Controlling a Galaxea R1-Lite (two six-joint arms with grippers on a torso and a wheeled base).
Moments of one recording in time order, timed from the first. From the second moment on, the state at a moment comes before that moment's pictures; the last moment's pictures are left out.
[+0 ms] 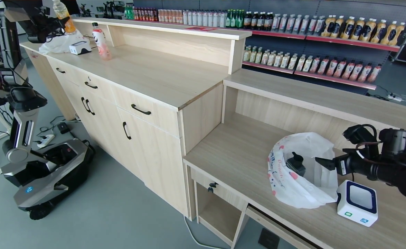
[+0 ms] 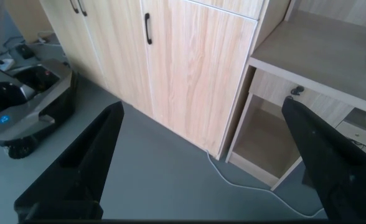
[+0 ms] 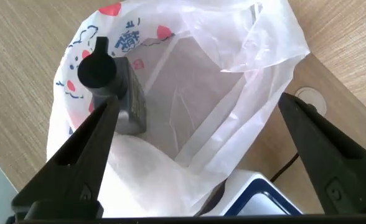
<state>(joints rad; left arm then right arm) 0.00 0.00 0.00 0.00 -0.02 -0.01 -0.20 1.95 -0.70 -0.83 0.28 -0.38</state>
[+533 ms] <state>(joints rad) 0.00 0.00 0.00 0.00 -0.02 -0.01 -0.21 1.70 -0.60 -0.80 0.29 -0.38</state>
